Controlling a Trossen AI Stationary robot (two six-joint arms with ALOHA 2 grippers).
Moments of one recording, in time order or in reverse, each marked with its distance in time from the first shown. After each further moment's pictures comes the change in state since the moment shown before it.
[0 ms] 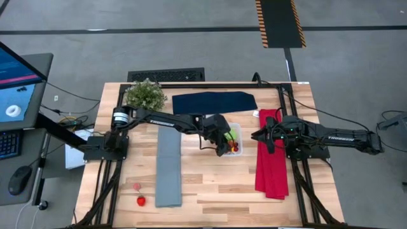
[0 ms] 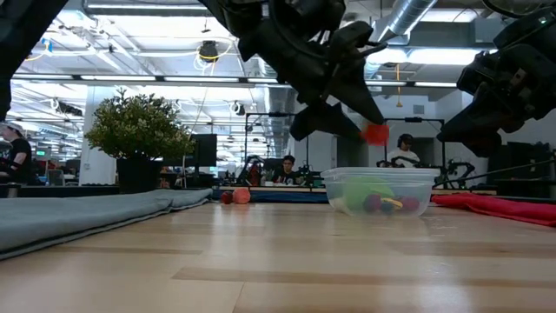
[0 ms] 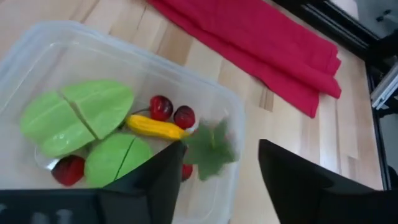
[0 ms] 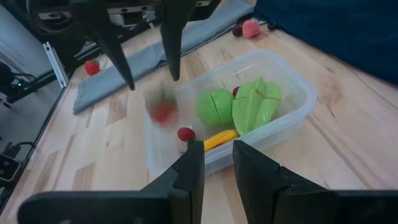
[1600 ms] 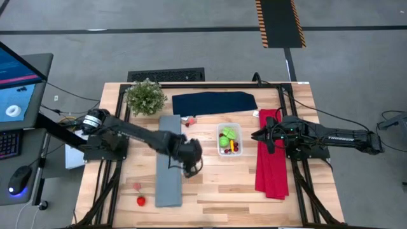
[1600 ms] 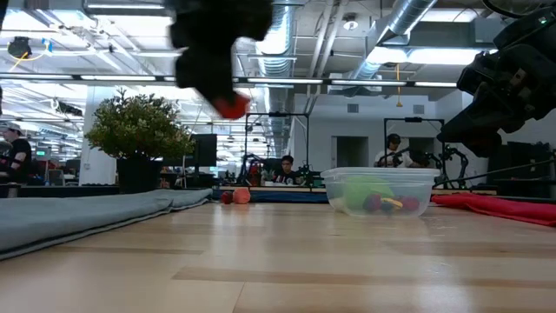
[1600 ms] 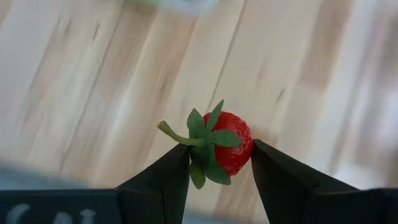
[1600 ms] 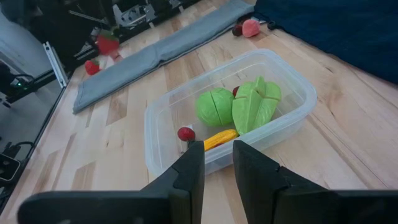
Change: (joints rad) left arm -0.269 -0.313 -0.175 -0.533 -0.268 -0.156; right arm 0.000 0.000 0.000 -0.002 0.000 0.000
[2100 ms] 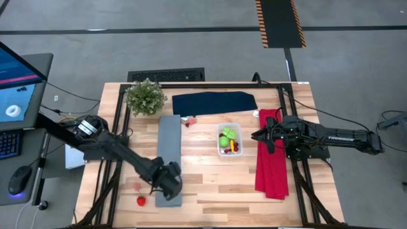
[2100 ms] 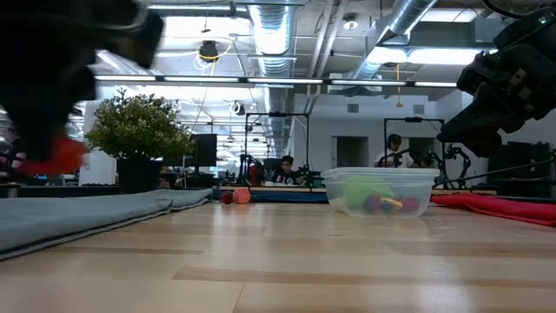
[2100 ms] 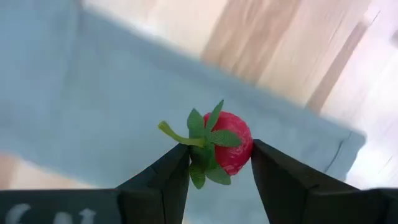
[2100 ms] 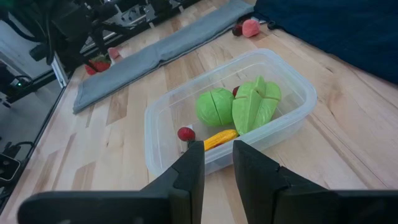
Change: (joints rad) left arm -0.322 0.000 -0.192 -0.095 -0.012 -0.475; right arm 0.000 0.000 0.000 0.000 0.000 0.000
